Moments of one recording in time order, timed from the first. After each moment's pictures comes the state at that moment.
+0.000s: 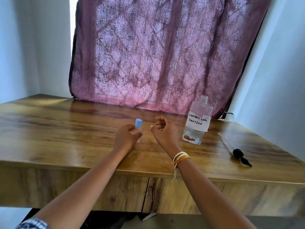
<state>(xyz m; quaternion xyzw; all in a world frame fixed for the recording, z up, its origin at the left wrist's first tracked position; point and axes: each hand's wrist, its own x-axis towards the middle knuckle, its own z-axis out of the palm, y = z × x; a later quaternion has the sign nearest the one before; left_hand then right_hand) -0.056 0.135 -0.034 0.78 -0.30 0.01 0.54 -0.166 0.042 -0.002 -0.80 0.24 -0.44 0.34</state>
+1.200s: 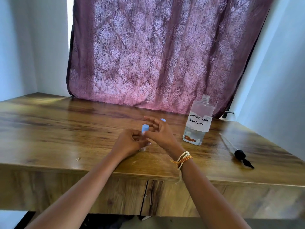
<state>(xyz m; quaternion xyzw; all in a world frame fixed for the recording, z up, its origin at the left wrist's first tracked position) -0.059 0.143 -0.045 0.69 -0.42 -0.12 0.58 -0.169 0.047 0.004 -0.79 0.12 -0.29 0.53</state>
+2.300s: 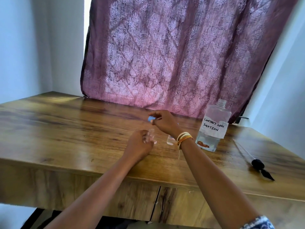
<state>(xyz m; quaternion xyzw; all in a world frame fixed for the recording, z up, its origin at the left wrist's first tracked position) -0.057 0.139 -0.046 0.74 -0.35 -0.04 0.57 -0.092 0.013 0.029 -0.90 0.16 -0.28 0.30</state>
